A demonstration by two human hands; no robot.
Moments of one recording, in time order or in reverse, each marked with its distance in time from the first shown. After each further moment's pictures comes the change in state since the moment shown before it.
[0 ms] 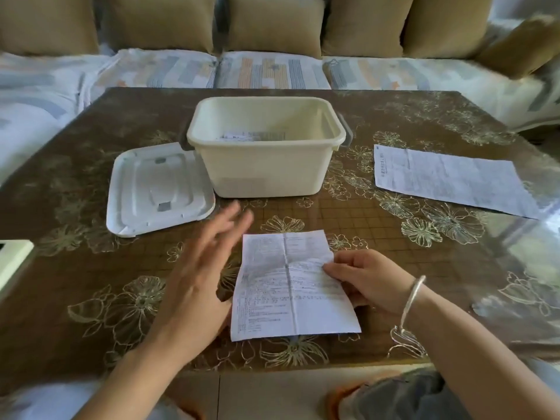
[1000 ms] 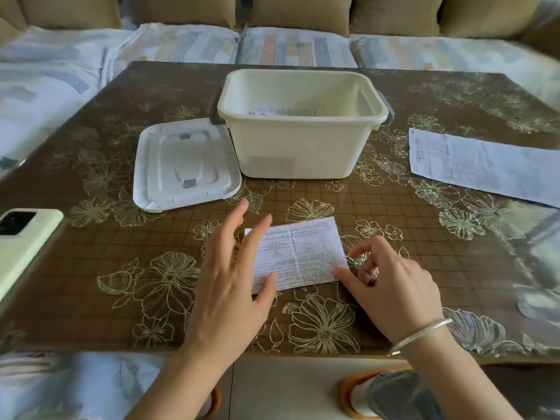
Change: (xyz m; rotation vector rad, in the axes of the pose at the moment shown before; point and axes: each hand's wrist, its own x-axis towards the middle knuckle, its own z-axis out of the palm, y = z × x) left_hand -0.026 0.007 0.016 0.117 0.051 -0.204; right_hand -0.006 0.029 0.036 -0.903 0.585 -0.331
